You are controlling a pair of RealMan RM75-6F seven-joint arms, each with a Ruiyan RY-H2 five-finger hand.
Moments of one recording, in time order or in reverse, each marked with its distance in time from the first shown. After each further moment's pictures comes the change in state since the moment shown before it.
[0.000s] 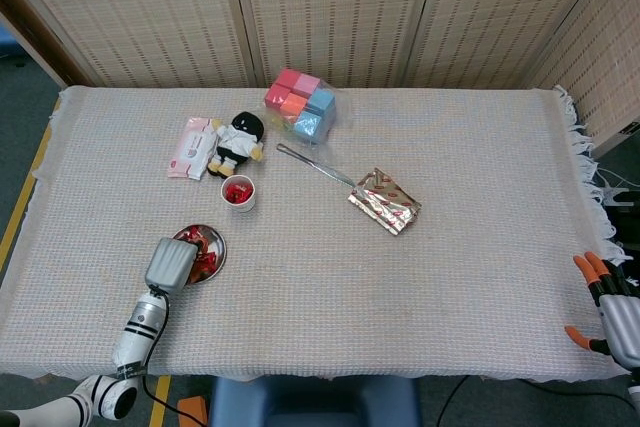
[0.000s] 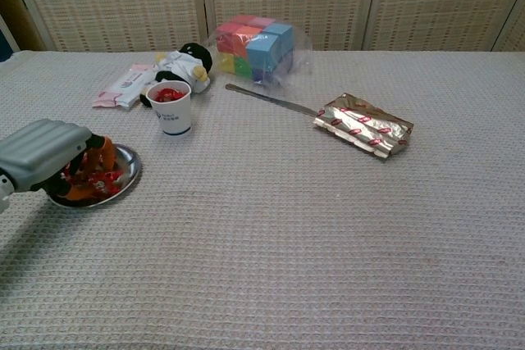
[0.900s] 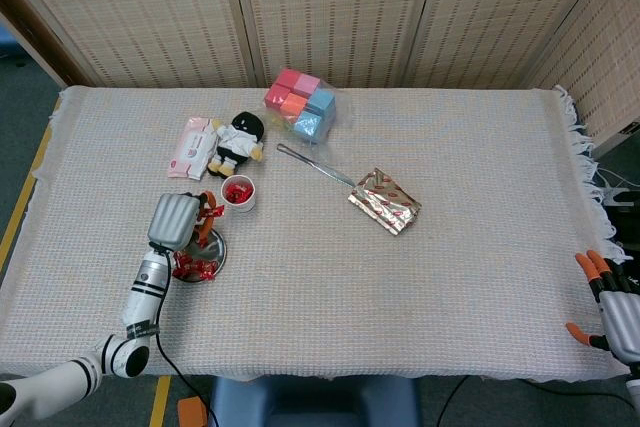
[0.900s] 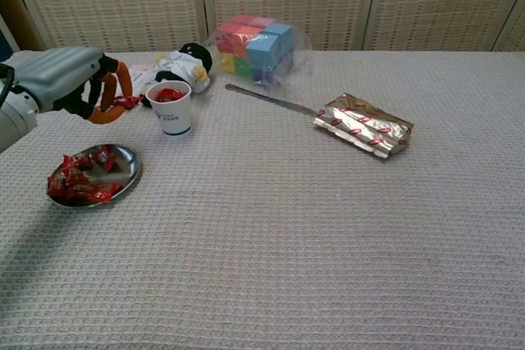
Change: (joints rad) left arm -0.151 0.051 -0.180 -0.067 -0.076 -0.051 -0.049; right arm 0.014 -0.015 0.015 0.008 0.052 -0.032 -0.027
